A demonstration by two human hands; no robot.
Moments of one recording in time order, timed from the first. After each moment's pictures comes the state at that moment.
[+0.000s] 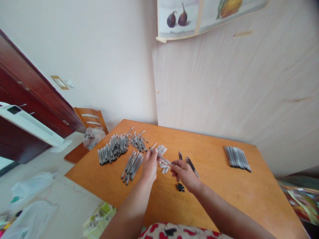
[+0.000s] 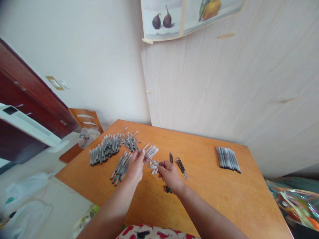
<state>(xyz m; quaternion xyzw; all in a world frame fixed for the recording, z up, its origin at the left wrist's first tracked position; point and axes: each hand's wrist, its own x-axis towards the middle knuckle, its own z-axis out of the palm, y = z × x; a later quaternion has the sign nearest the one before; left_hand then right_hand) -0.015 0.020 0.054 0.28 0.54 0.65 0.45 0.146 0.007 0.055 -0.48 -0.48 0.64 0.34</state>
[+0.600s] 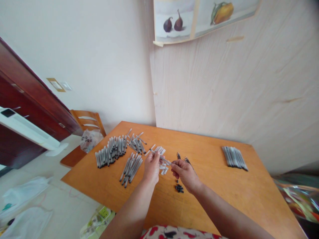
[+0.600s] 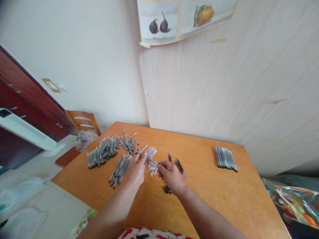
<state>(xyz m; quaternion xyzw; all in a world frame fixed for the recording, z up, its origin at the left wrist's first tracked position) 0.003 0.015 0.067 0.26 0.54 0.64 0.49 0.153 0.007 0.054 -0.47 -0.48 0.64 0.37</state>
